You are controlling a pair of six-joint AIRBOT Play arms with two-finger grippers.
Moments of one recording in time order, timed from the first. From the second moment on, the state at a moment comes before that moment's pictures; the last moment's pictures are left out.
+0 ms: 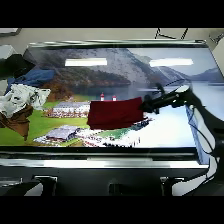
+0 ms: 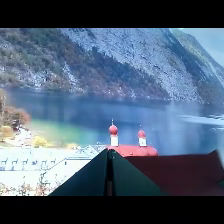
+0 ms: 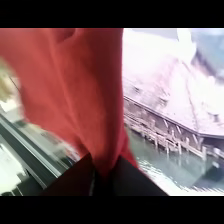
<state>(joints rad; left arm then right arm) 0.07 -1.12 1.53 1.10 -1.10 -1.58 -0.11 -1.75 1.36 -0.65 1.37 1.32</state>
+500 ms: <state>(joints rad) 0.07 -1.12 1.53 1.10 -1.10 -1.58 -0.62 -1.59 1.74 -0.76 1.53 1.47</state>
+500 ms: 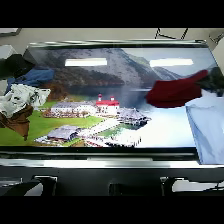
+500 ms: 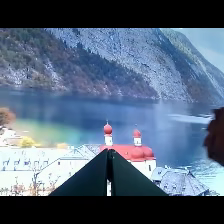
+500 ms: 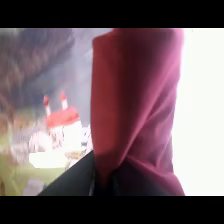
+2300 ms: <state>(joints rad) 0.06 -1.12 1.53 1.09 -1.08 -1.57 -1.02 -1.42 1.20 -1.60 1.60 1.72</state>
